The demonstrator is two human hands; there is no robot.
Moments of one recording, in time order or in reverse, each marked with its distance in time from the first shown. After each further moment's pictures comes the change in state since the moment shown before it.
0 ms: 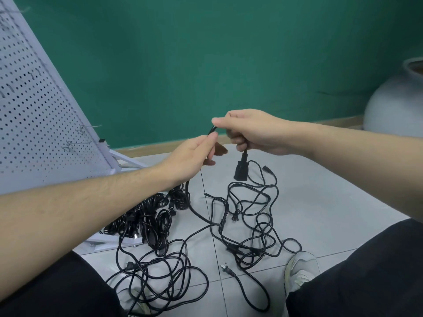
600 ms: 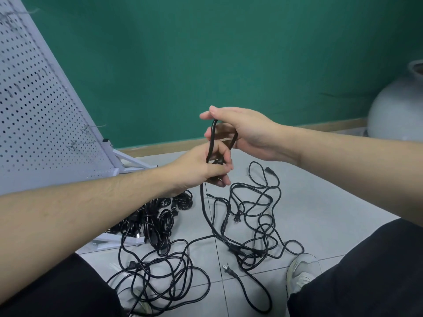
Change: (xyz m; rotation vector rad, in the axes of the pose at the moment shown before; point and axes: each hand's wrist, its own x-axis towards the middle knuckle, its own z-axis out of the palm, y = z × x) left_hand -0.011 -0.001 0.000 -0.166 -0.235 -0.066; right_hand 0.005 -0.007 0.024 0.327 0.022 -0.032
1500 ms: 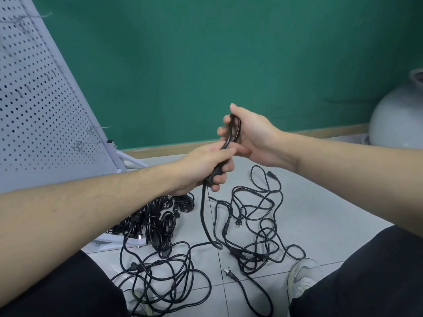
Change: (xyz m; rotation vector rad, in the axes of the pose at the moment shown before) left_hand -0.001 0.018 0.000 -0.107 -0.053 -0.125; right_hand 0.012 0.005 0.003 0.220 0.171 0.125
